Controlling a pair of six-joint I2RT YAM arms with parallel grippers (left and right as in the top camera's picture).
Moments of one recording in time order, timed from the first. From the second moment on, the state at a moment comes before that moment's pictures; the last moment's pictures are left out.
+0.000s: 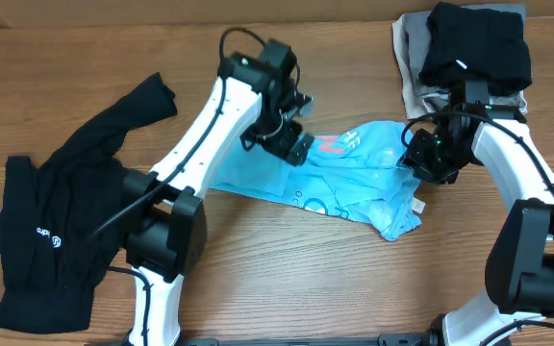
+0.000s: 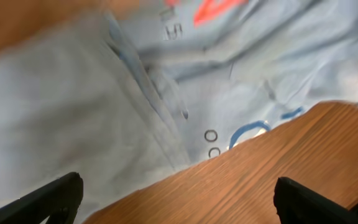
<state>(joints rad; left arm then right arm) -0.45 2.15 2.00 -1.31 0.25 0.13 -0.09 1.82 1.28 -0.95 -0.30 0.38</state>
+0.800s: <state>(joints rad) -0.30 2.14 2.39 -1.46 0.05 0.11 -0.09 1.78 1.03 -0.68 -0.28 0.41</state>
